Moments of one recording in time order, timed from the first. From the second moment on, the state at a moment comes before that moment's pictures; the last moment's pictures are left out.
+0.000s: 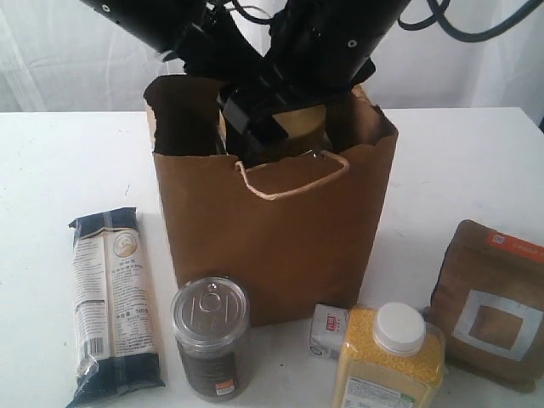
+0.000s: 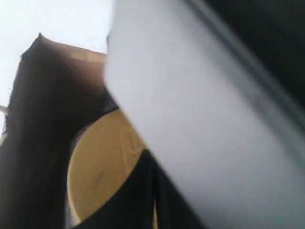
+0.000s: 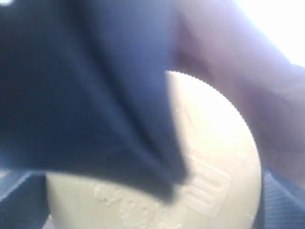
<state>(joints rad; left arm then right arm) -0.48 1.69 -1.73 -0.84 1.25 0.97 0.66 1.64 -1.67 0.08 1.16 -0.23</state>
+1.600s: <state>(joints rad) -0.48 1.66 -1.67 -0.84 1.32 1.03 0.66 1.67 -1.66 0.06 1.22 -0.31</state>
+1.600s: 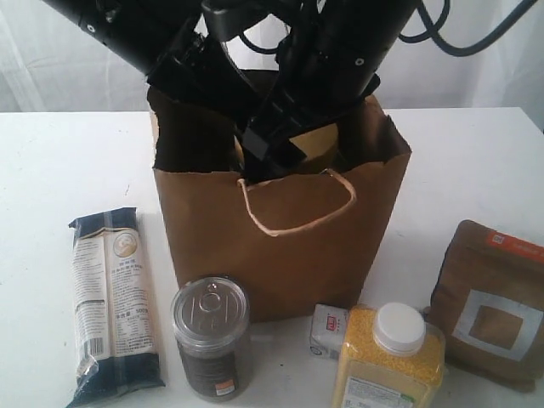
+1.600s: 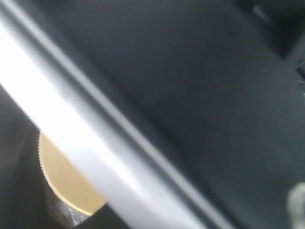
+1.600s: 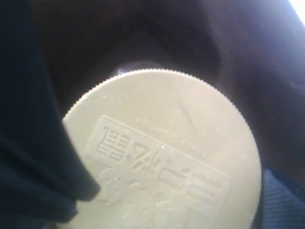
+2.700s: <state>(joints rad) -0.49 1.57 -1.73 -0.75 1.32 1.13 0.66 1.58 -1.66 0.13 1.22 -0.52</state>
